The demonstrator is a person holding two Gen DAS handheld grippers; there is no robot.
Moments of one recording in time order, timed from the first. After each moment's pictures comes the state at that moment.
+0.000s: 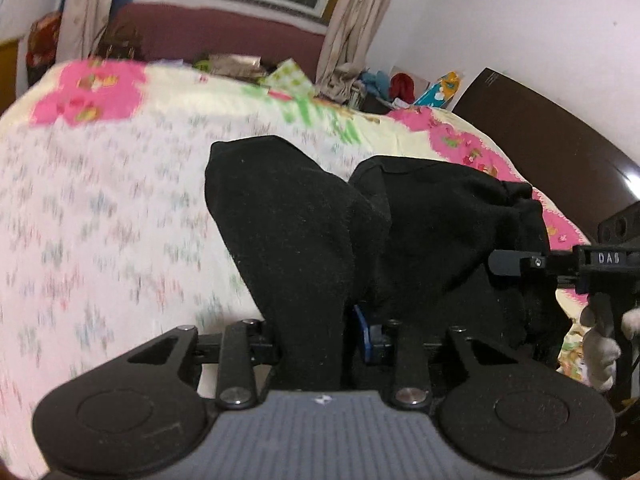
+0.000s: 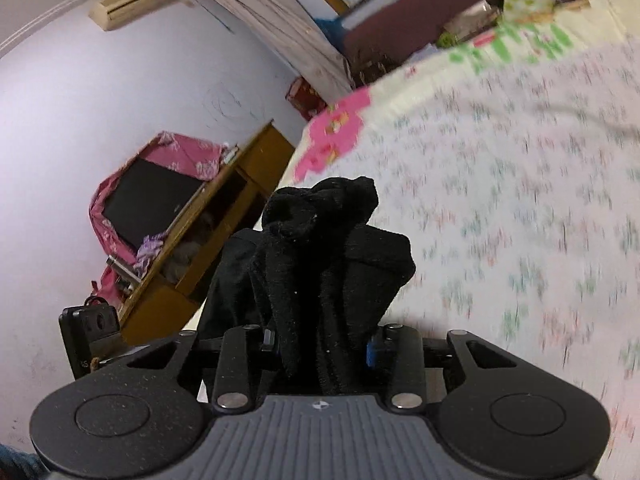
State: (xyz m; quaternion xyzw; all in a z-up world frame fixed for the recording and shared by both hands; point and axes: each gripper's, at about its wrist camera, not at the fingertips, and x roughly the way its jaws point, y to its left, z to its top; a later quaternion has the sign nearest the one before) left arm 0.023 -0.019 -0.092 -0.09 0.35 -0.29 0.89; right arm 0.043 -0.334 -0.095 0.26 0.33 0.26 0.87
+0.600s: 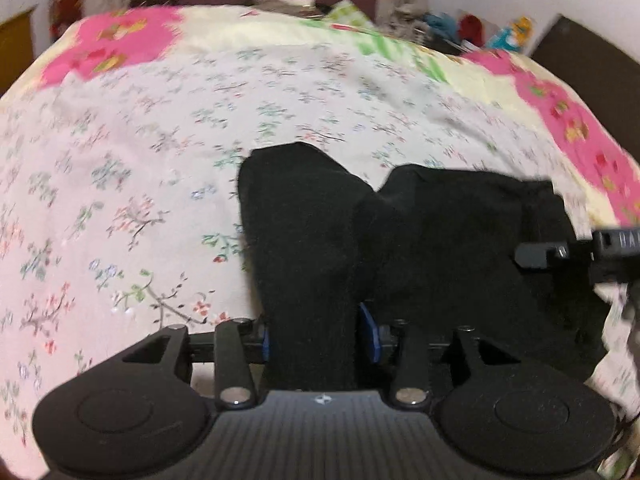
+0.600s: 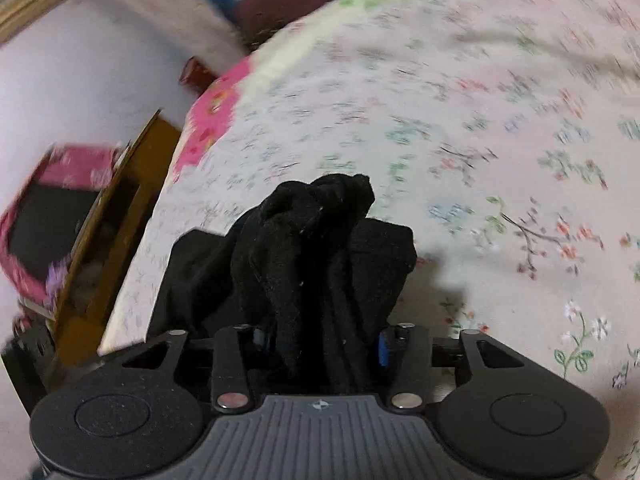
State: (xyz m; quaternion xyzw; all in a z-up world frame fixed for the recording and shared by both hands) left arm 0.140 -0.049 -0.179 -0.04 0.44 -0.20 0.87; right arm 0.165 -0.353 -0.201 0.30 0.43 0.13 0.84
